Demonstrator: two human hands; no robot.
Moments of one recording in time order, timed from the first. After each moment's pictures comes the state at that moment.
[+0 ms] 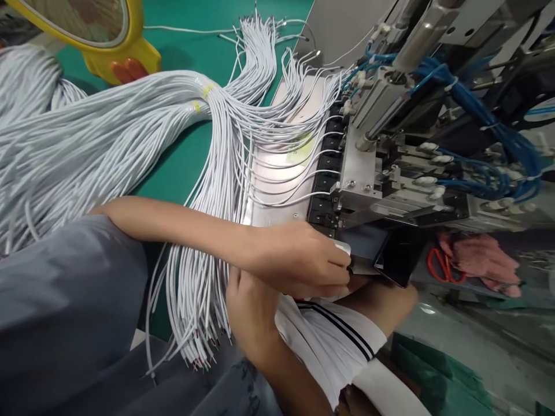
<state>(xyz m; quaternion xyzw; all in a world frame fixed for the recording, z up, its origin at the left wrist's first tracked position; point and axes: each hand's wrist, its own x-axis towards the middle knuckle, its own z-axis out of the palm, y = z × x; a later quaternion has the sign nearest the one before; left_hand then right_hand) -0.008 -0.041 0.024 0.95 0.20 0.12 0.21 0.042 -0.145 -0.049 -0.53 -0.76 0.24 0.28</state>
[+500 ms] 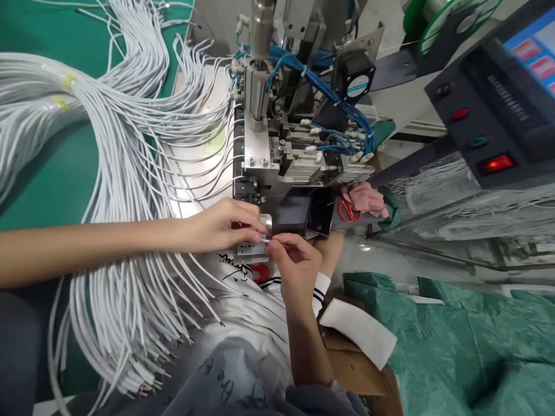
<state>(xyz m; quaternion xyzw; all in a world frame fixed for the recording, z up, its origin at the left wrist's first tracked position) 0.000 -0.031 -0.003 0.81 0.23 0.24 0.48 0.175 -0.122 -0.038 -0.54 -0.41 0.46 0.57</state>
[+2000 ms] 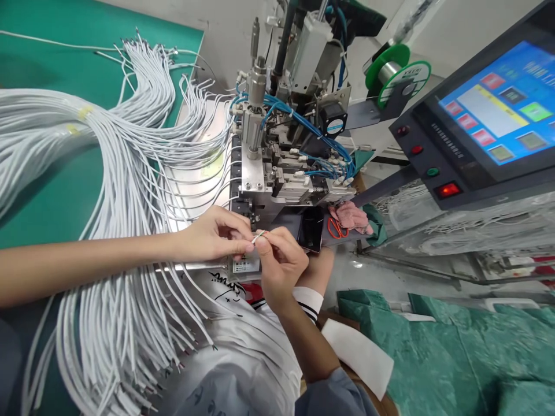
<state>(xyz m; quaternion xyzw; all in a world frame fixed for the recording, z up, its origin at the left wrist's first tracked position) 0.001 -0.032 0.005 0.63 0.26 0.29 0.67 0.150 -0.088 -0.025 -0.45 -0.54 0.28 0.65</state>
